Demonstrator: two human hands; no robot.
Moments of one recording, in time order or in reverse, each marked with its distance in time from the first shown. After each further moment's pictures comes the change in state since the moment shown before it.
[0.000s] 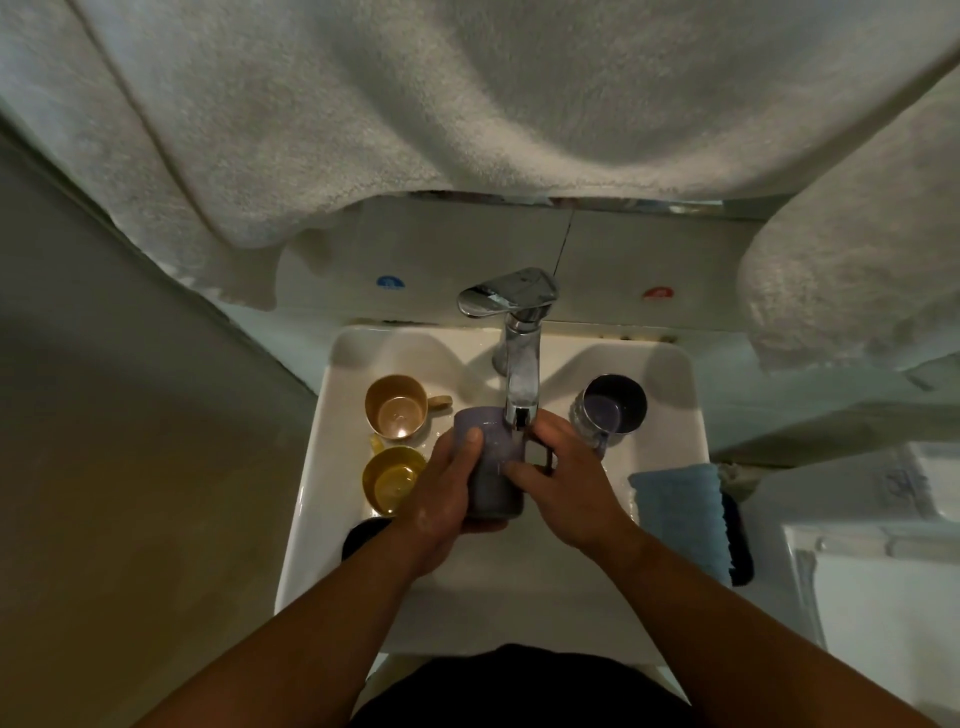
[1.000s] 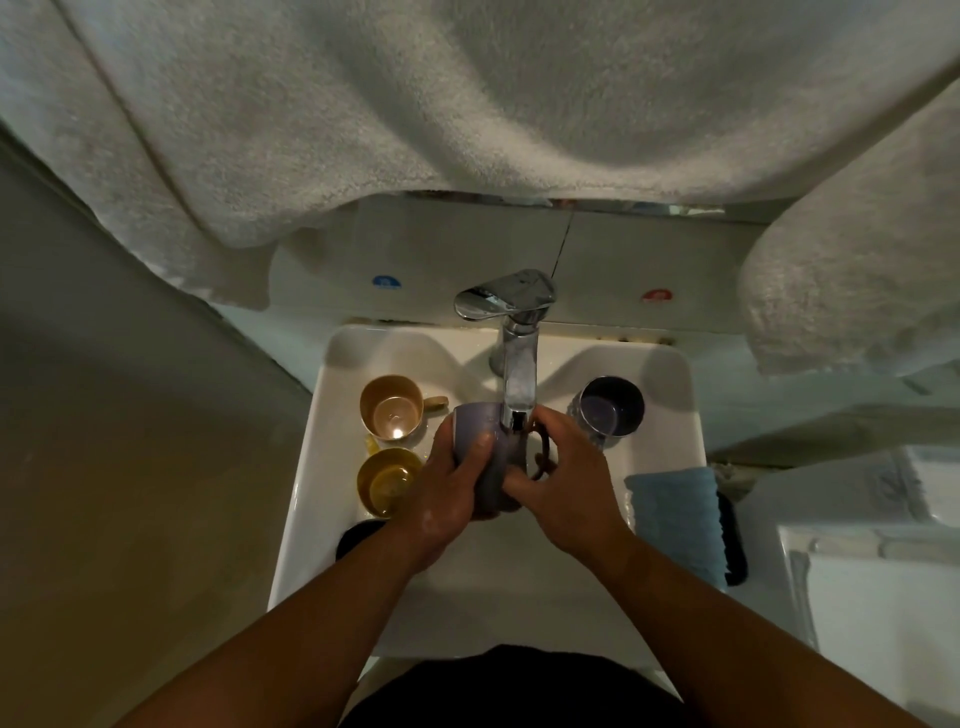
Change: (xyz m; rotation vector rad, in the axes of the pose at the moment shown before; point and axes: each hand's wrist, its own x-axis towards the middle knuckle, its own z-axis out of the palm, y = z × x) left_hand 0.002 0.007 0.007 0.186 0.038 0.114; right_hand -0.002 -0.004 0.002 -0.201 0.173 -0.042
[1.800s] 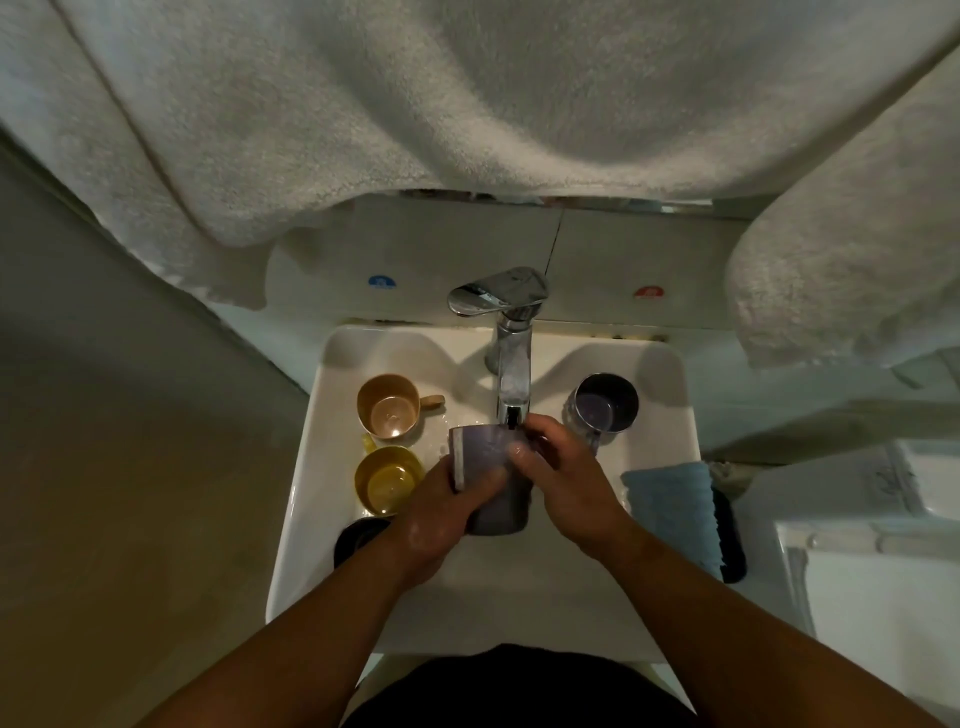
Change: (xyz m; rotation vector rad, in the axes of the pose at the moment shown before) left_hand -0.016 -0.011 -0.004 -0.006 -0.147 0.030; right_hand -0.002 0.015 -0.003 0.269 -0.152 0.184
